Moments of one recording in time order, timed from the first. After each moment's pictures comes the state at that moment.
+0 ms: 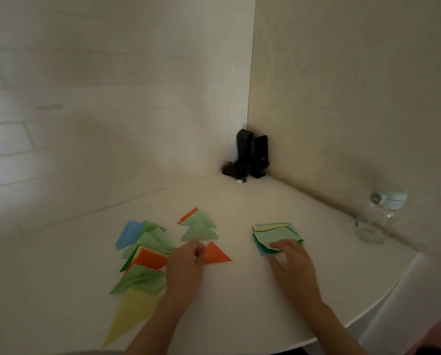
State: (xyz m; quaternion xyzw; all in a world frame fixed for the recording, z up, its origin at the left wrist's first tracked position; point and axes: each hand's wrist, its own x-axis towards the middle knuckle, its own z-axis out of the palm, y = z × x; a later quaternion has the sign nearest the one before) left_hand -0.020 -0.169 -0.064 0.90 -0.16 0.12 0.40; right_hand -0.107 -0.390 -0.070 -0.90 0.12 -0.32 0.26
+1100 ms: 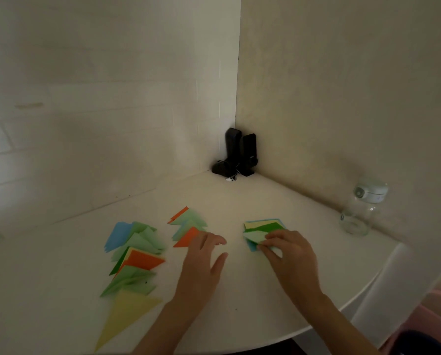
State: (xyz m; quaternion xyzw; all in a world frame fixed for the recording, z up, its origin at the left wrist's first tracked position) left_hand -0.048 -0.196 -0.051 0.81 -0.35 0.20 0.43; right_hand -0.120 -0.389 -0.042 -0.88 0.06 -0.44 0.16
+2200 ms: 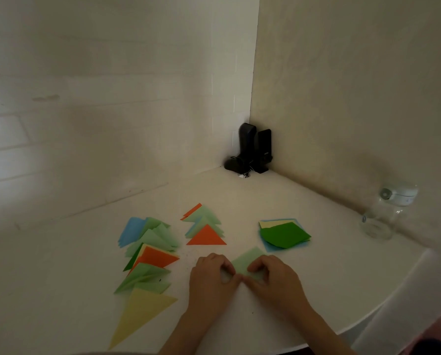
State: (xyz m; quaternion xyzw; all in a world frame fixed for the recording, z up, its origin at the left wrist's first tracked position) left_hand -0.051 -0.189 -0.079 0.89 -0.23 0.08 0.39; right_hand -0.109 -0.343 -0.077 -0.93 0.08 -0.17 0.31
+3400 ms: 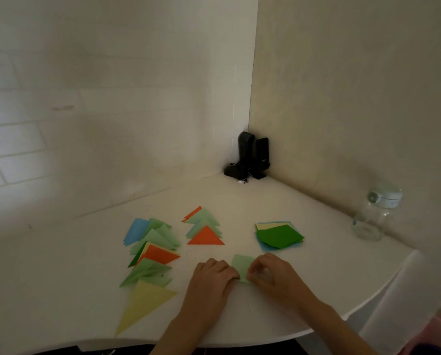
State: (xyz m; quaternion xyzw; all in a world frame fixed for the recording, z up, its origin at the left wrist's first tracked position) left_hand -0.070 -0.172 -0.079 0.86 -0.40 0.17 0.27; right_hand -0.121 -0.359 -0.055 -0.95 -0.01 -0.11 0.30
